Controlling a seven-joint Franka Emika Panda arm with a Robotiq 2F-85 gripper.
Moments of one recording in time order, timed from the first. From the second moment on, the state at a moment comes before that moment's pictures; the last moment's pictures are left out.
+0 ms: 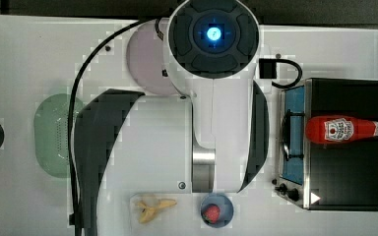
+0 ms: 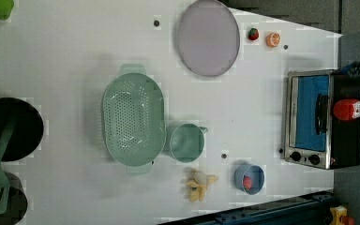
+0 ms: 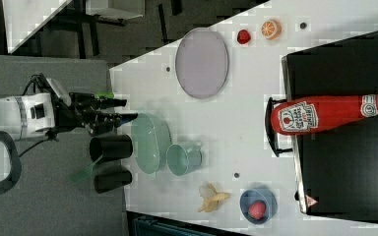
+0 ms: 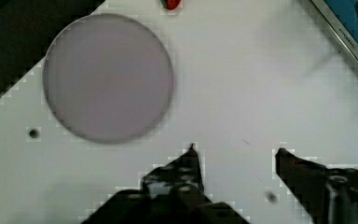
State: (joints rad) arm 0.01 0.00 -0.01 -1.75 -0.02 0.17 -0.04
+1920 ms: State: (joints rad) arm -0.12 0.24 -0.56 -1.83 0.05 0.54 -0.07
